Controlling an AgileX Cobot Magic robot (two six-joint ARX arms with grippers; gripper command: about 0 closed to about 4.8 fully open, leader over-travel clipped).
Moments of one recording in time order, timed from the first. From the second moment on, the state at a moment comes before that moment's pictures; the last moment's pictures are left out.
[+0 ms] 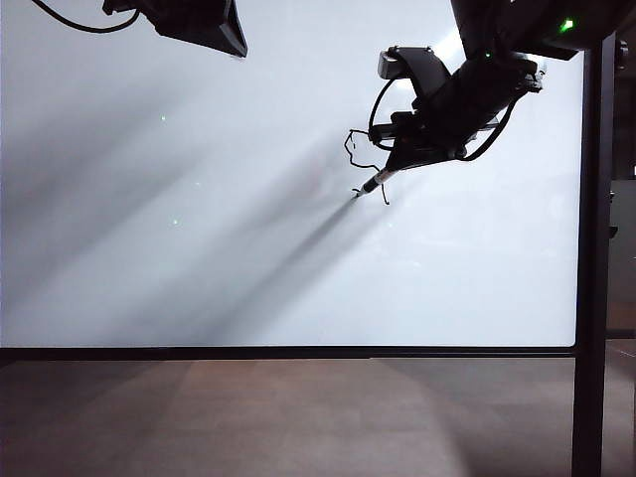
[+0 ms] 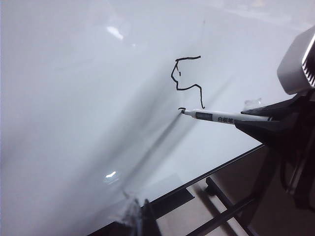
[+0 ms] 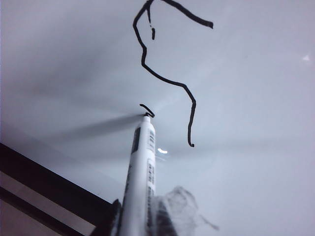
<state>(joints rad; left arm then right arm) -0.57 1.35 1.11 0.03 -0.16 0.05 0.37 1.79 1.26 0.25 -0.07 -0.19</state>
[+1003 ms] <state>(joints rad) -0.57 1.35 1.11 0.03 -0.16 0.05 0.32 1.79 1.25 0.22 -0.05 -0.19</state>
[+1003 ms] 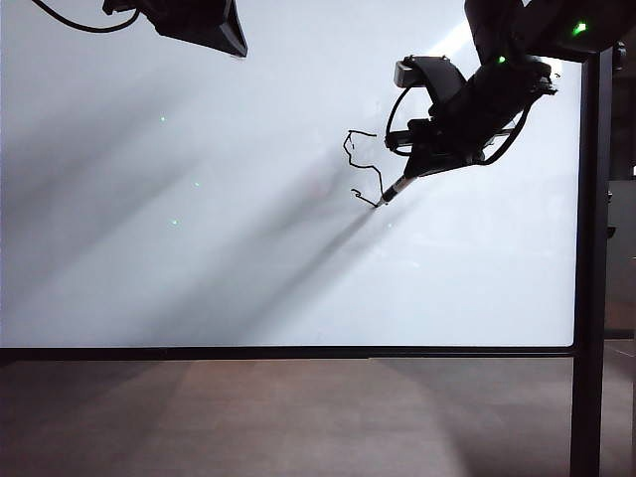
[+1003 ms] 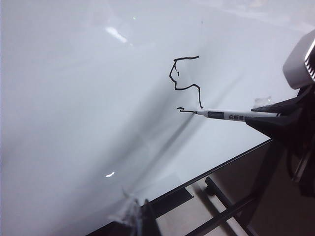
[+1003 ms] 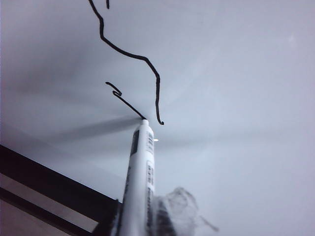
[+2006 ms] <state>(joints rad) -0.57 1.35 1.11 0.03 -0.16 0.05 0.32 1.77 1.25 0.21 -0.04 -0.19</state>
